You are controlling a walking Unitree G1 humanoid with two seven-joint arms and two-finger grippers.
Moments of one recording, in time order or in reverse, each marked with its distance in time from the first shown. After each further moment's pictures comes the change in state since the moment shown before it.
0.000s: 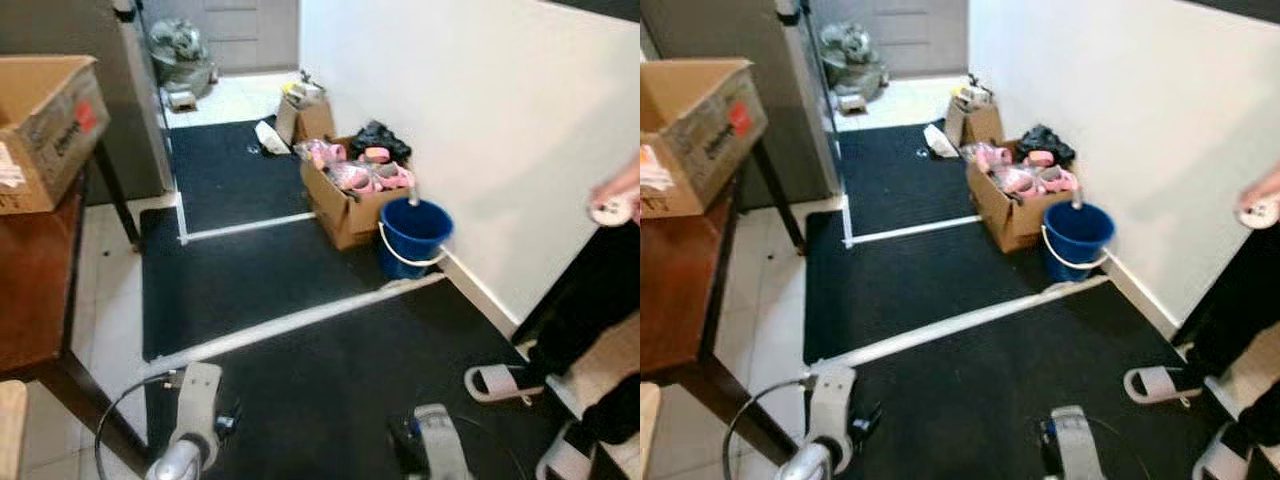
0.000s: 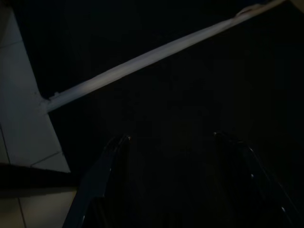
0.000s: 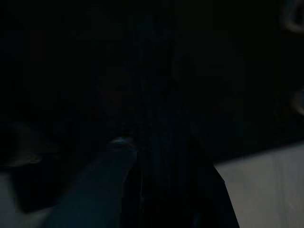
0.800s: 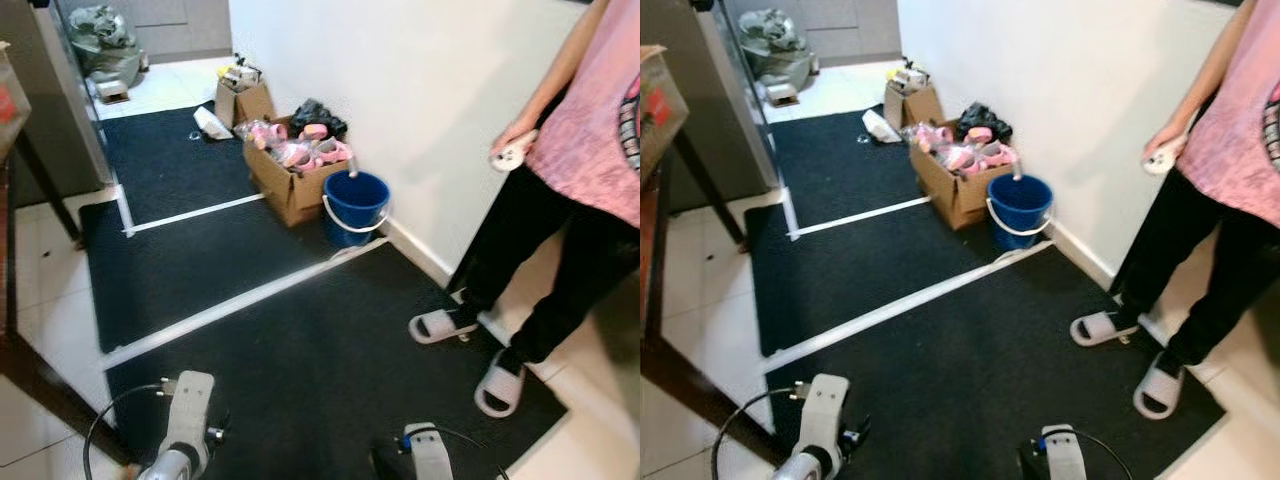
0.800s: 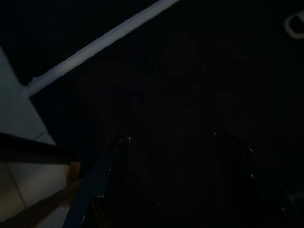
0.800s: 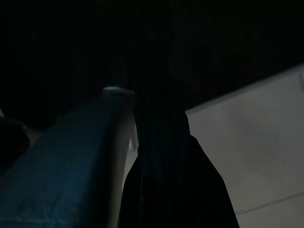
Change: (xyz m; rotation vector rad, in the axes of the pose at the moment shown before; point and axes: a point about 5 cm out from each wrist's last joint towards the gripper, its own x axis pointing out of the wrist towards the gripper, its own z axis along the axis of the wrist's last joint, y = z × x) left arm -0.003 0.004 -0.004 0.017 0.024 0.010; right arm -0.003 -0.009 -0.017 0.023 0.058 -0.013
